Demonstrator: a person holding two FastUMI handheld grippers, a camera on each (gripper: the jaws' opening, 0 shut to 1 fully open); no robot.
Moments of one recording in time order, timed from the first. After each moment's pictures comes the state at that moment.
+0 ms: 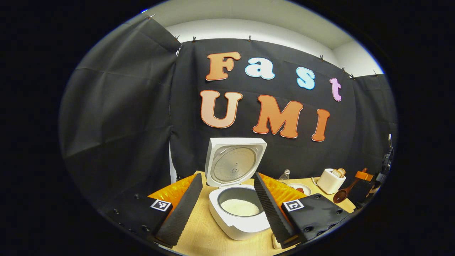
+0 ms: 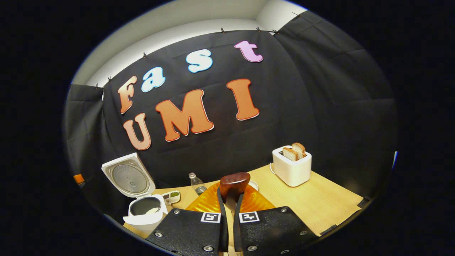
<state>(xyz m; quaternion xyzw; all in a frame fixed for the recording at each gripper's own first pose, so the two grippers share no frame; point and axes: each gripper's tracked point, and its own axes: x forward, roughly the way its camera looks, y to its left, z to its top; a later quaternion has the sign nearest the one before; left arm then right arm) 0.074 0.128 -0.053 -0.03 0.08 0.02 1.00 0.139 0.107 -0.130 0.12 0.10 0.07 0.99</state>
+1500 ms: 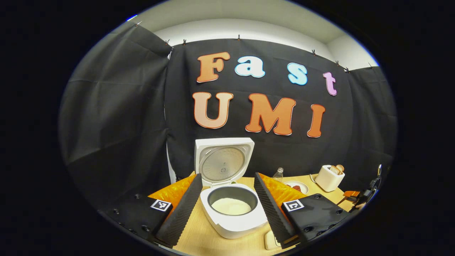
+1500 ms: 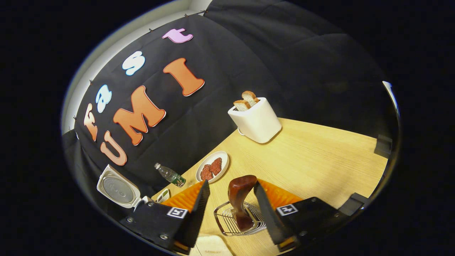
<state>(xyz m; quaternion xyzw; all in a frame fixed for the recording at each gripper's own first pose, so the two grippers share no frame) 0.076 0.074 -0.039 0.00 0.07 0.02 1.00 0.131 0.025 -0.252 0.28 0.21 -0.01 0.94</state>
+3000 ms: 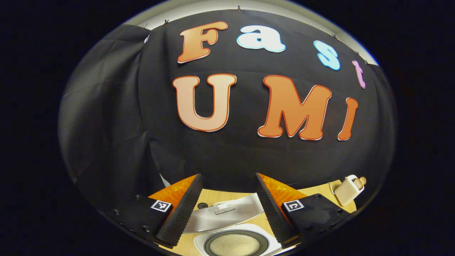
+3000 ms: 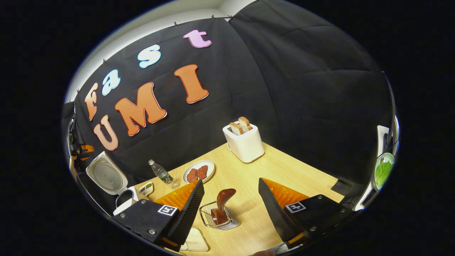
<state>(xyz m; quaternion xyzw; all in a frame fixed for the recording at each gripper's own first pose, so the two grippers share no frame) 0.388 0.099 -0.039 0.01 0.18 0.03 0.98 0.091 -0.017 -0.180 0.16 0.20 -0.04 0.97</state>
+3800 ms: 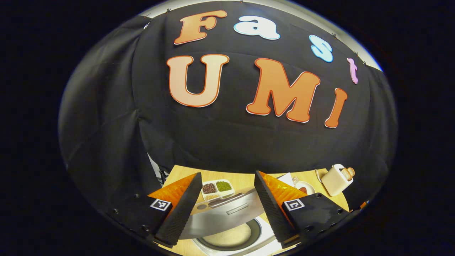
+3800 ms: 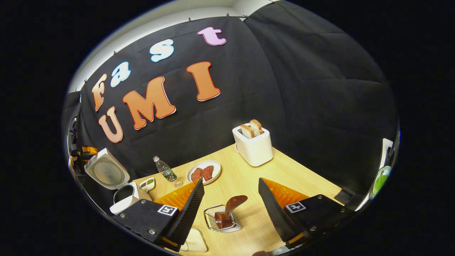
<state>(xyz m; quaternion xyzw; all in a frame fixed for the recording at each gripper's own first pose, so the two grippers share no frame) 0.310 0.065 -0.082 -0.02 0.23 -0.03 0.97 0.109 0.011 -0.167 0.13 0.19 0.00 0.97</state>
